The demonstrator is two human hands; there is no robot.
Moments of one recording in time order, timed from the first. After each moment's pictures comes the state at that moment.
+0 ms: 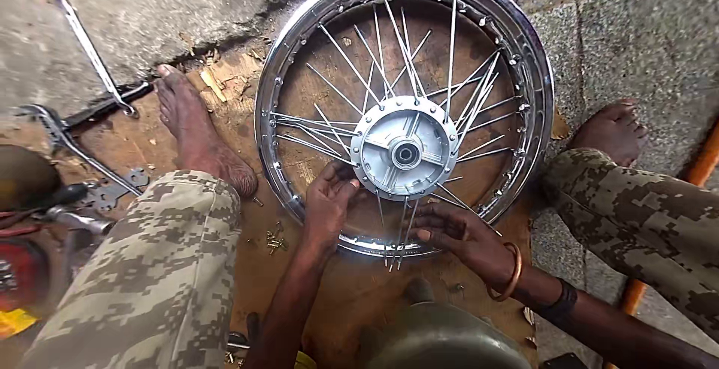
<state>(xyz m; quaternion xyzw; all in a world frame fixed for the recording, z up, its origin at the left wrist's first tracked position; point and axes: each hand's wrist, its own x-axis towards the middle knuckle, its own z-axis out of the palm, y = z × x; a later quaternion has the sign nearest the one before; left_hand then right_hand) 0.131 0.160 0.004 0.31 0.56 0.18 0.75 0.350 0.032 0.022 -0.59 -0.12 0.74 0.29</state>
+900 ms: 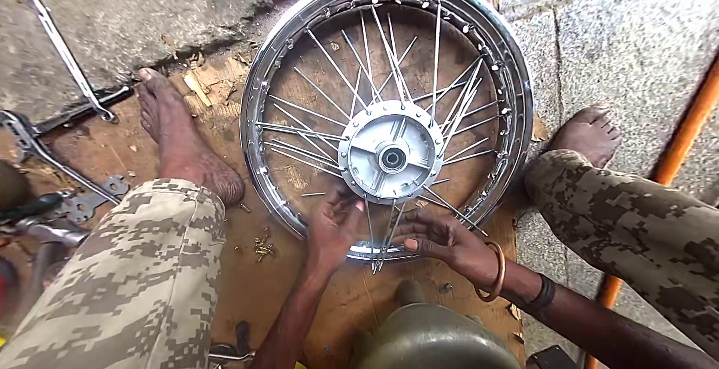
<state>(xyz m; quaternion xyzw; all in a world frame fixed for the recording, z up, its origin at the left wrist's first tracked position) 0.134 0.128 -0.005 0.40 0.58 0.14 0.70 0.355 0.031 0.017 -0.52 -0.10 0.80 0.28</state>
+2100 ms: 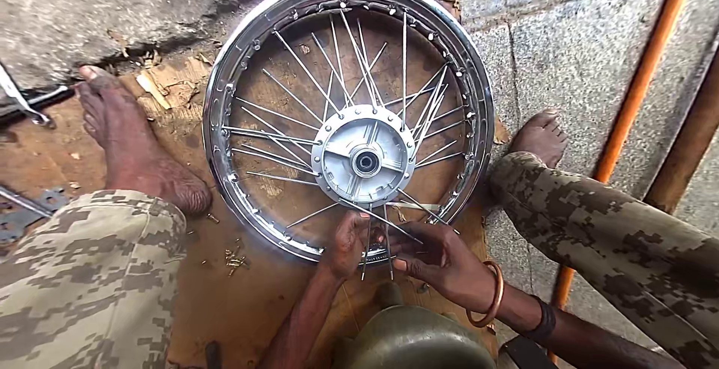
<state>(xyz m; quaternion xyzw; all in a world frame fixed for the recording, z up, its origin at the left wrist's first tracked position) 0.175 0.084 -0.032 0.11 0.41 0.19 0.89 0.358 0.019 0.042 -0.60 -0.18 0.73 0.28</state>
